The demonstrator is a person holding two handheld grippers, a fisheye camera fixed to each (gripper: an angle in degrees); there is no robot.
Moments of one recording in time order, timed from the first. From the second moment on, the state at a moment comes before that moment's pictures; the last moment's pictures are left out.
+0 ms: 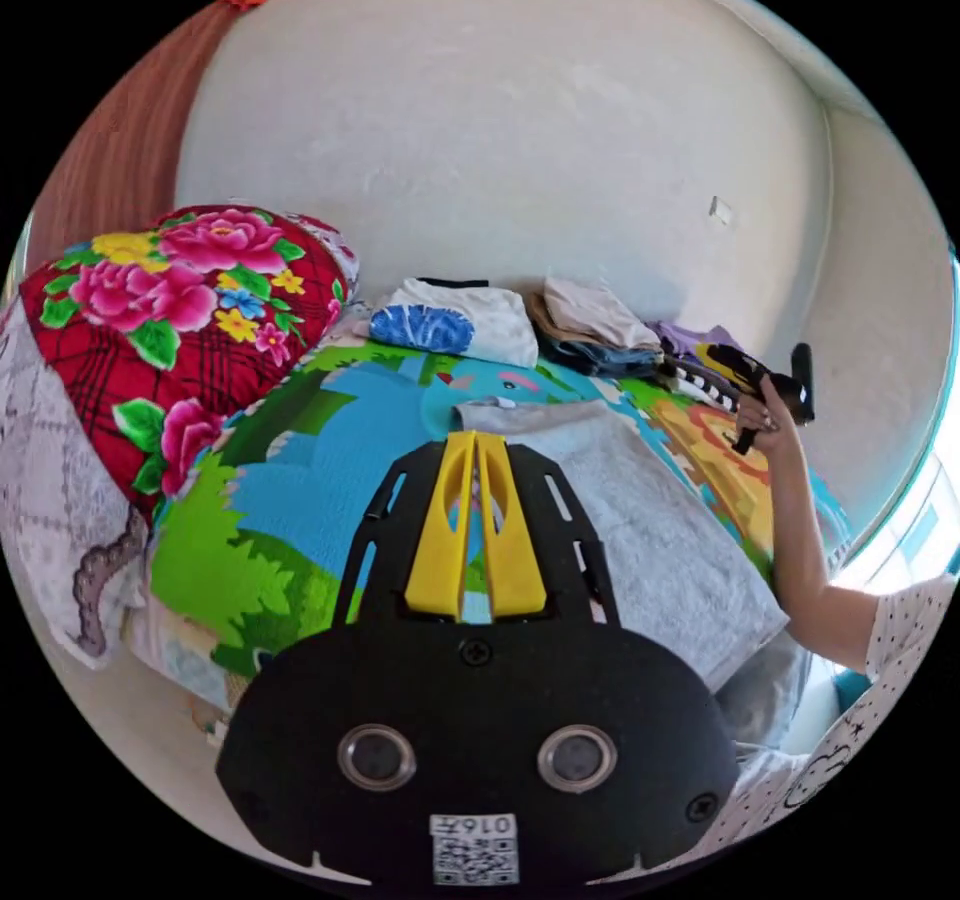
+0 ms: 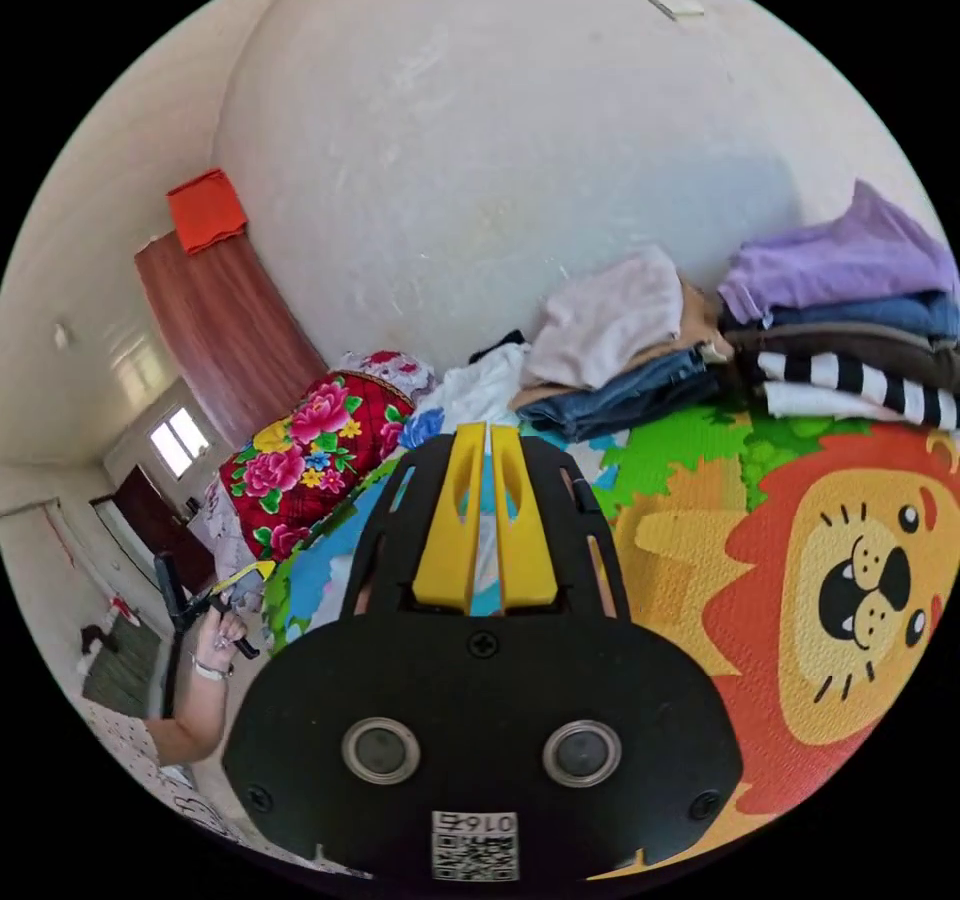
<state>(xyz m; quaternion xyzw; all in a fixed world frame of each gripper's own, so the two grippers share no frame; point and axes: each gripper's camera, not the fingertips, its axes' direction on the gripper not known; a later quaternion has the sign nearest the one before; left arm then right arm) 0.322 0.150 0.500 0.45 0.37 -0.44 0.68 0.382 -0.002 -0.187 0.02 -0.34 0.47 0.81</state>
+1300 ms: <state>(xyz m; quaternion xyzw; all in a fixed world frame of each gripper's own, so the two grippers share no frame) 0.672 0.248 0.284 0.60 0.31 -0.10 0.73 -0.041 0.025 -0.613 -0.03 -0.14 -0.17 0.98</state>
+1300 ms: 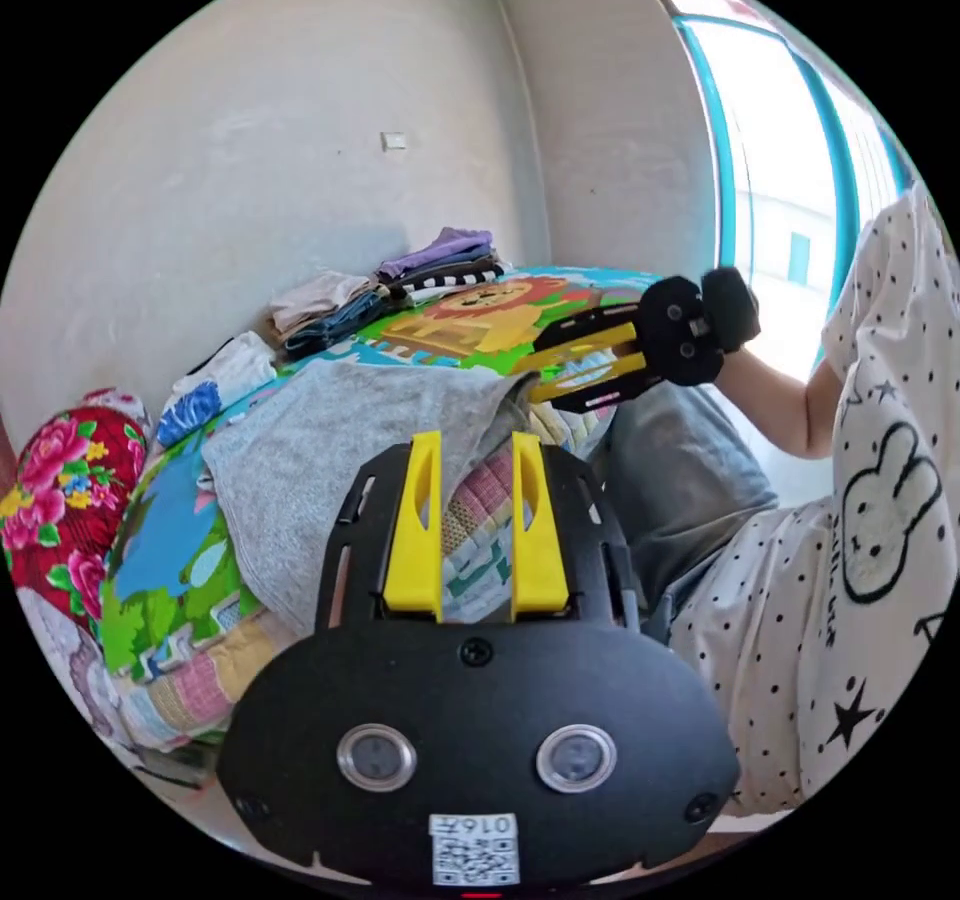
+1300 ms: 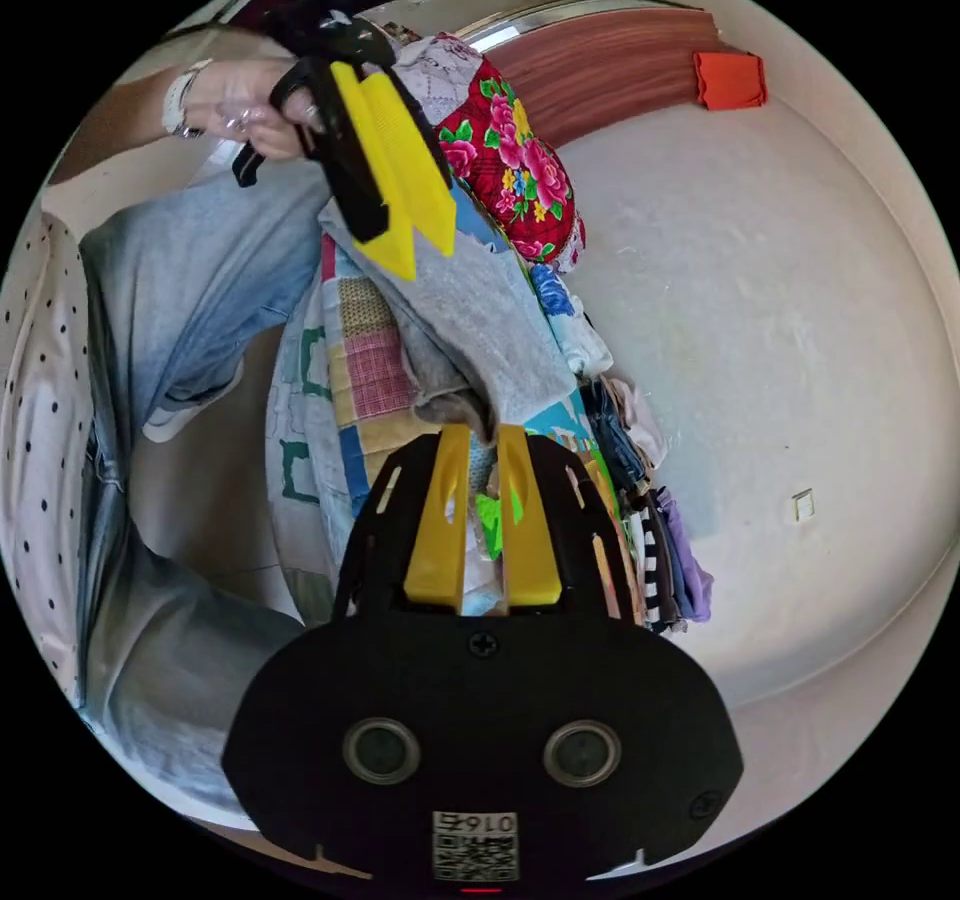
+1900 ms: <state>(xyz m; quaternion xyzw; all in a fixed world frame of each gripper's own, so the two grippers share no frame) 0.768 0.226 0.202 0.55 0.13 -0.09 0.82 -0.012 0.014 -0.661 0.00 -0.23 0.02 0.97</state>
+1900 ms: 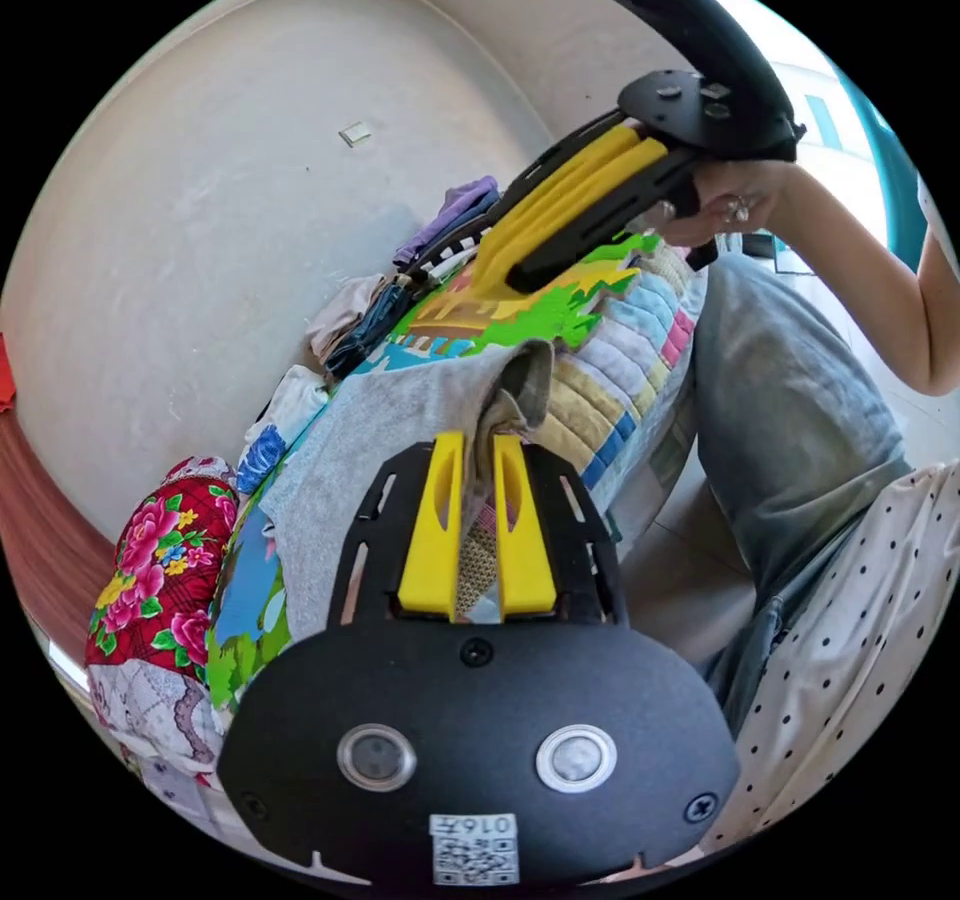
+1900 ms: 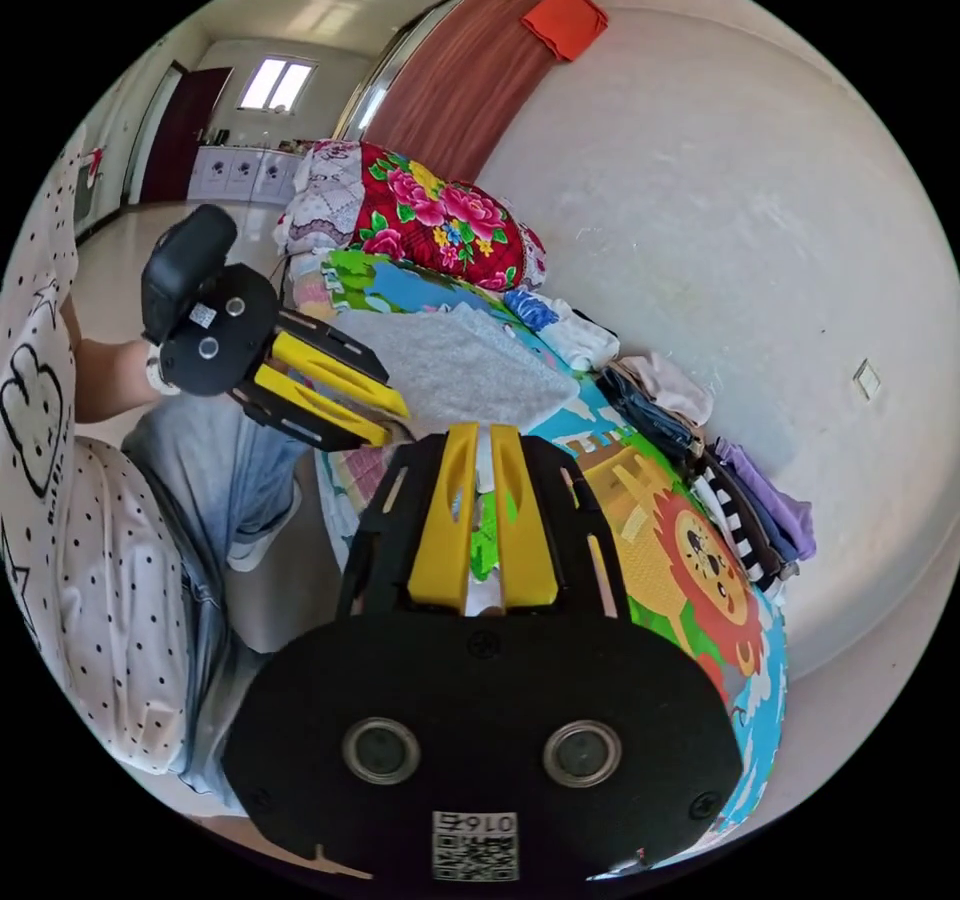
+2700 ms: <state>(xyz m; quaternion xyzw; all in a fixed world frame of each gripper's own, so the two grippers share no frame) 0.719 0.252 0.193 0.57 0.29 -0.09 0.76 -0.091 -0.039 -0.671 0.04 -0.06 -0.33 0.94</state>
